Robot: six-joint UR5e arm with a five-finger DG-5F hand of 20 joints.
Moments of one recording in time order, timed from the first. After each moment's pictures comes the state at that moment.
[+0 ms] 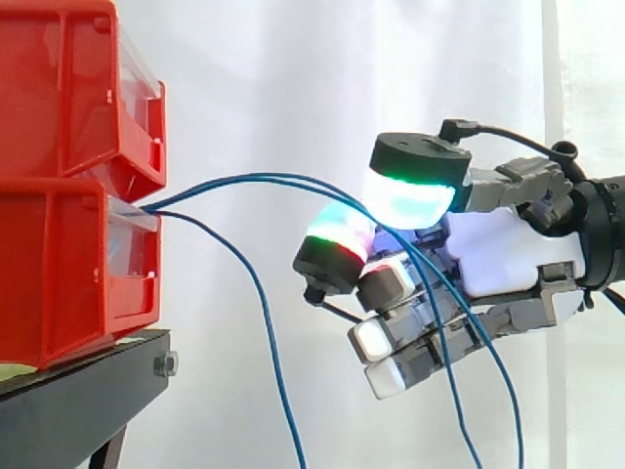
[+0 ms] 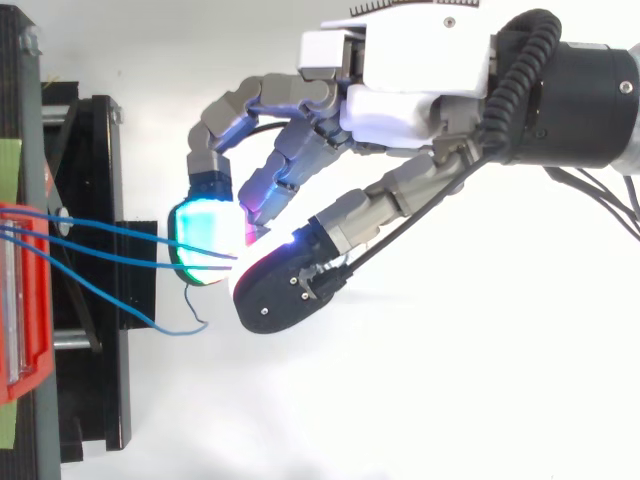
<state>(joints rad) 0.04 -2.28 -1.11 -3.04 -1.47 0.09</state>
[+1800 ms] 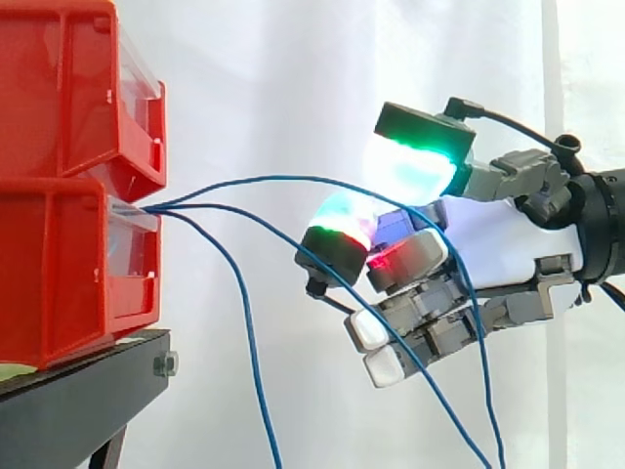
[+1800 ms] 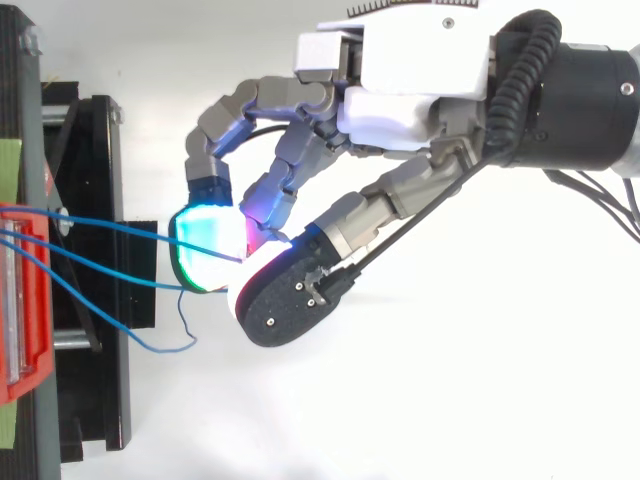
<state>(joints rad) 0.04 -2.28 -1.10 -3.04 -1.47 0.09</state>
